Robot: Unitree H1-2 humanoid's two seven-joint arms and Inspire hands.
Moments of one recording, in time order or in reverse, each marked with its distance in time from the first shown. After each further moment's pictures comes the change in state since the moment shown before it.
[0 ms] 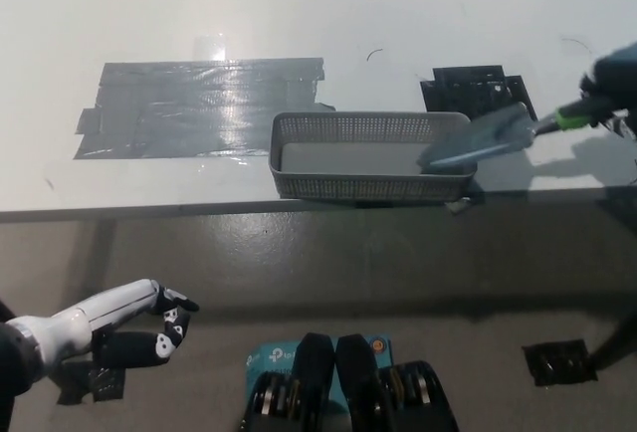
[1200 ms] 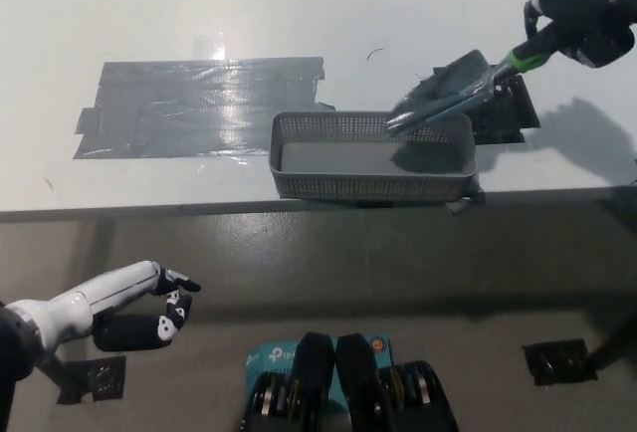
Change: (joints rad) left_arm -0.040 -0.005 0.003 -0.007 0.012 0.000 -0.003; right_arm -0.140 0.063 0.060 -0.024 -0.184 -0.045 0.050
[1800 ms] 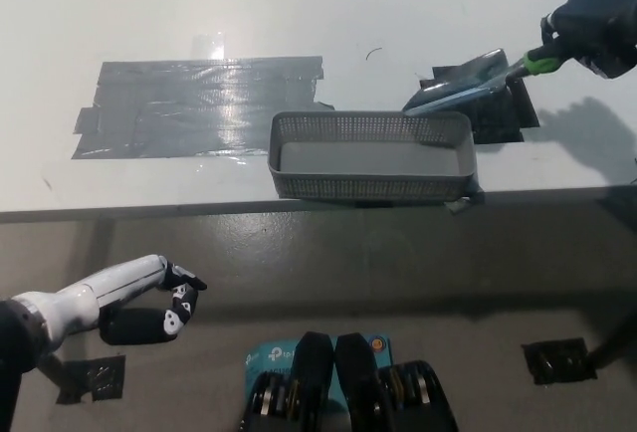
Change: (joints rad) left_arm -0.021 0.001 -0.015 0.006 -0.001 0.000 0.000; right_arm 0.027 0.022 0.009 0.010 -0.127 0.003 0.002
